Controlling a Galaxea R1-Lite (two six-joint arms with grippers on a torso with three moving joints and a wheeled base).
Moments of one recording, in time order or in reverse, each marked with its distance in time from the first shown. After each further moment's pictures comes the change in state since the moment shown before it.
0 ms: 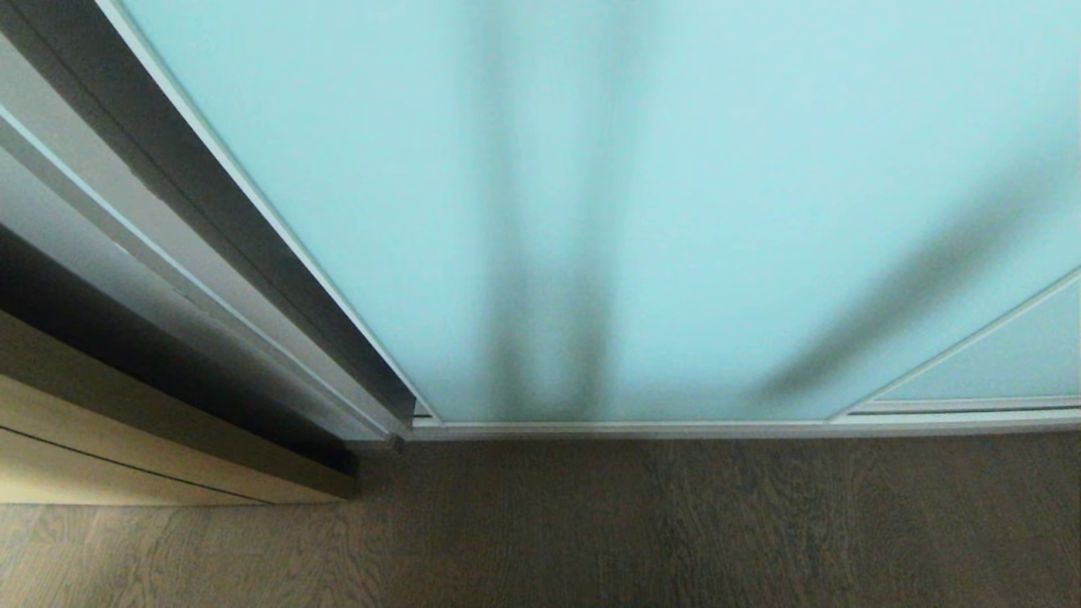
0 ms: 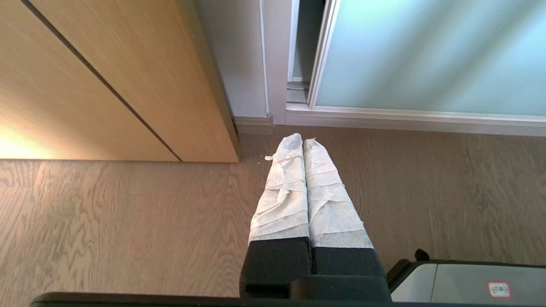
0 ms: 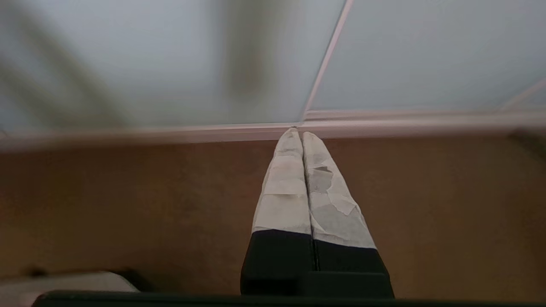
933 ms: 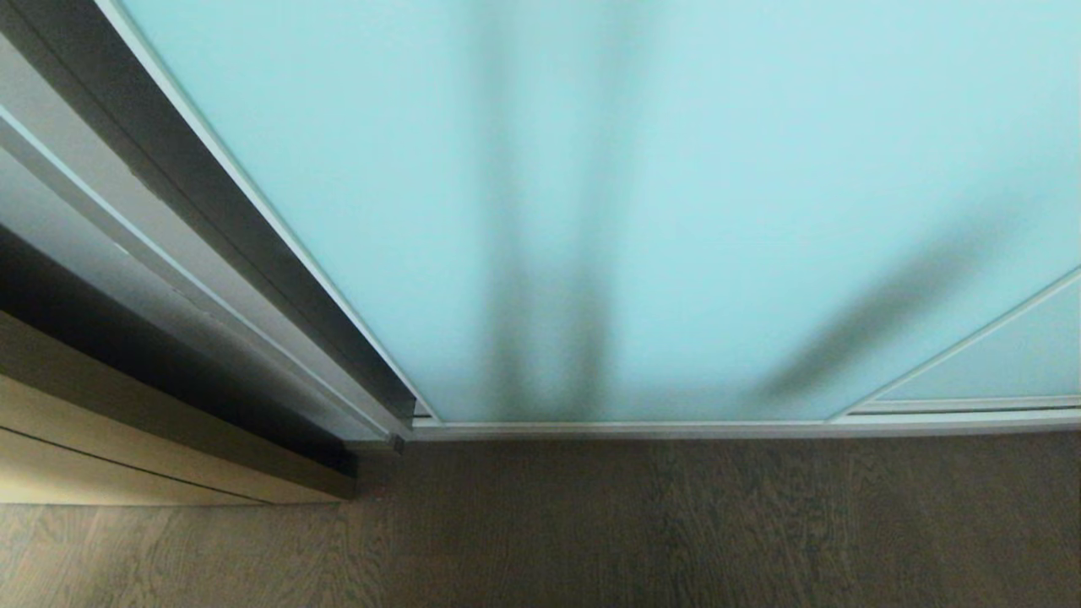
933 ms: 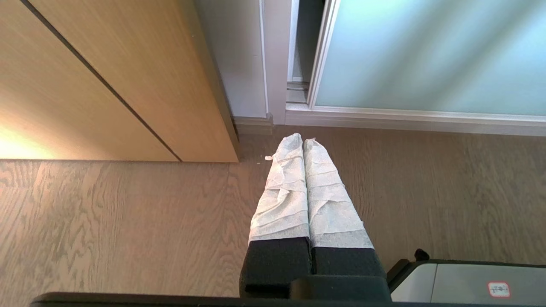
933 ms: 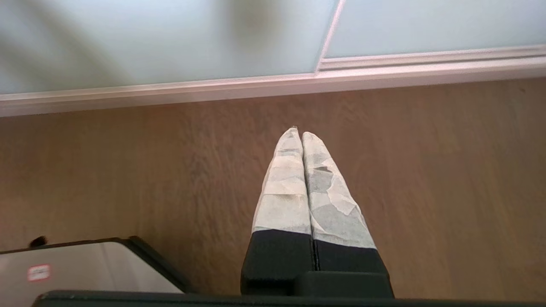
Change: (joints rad) left arm 0.000 0.000 0.000 0.000 0.000 0.000; right arm 0.000 -0.014 0.278 -0.140 0.015 0.056
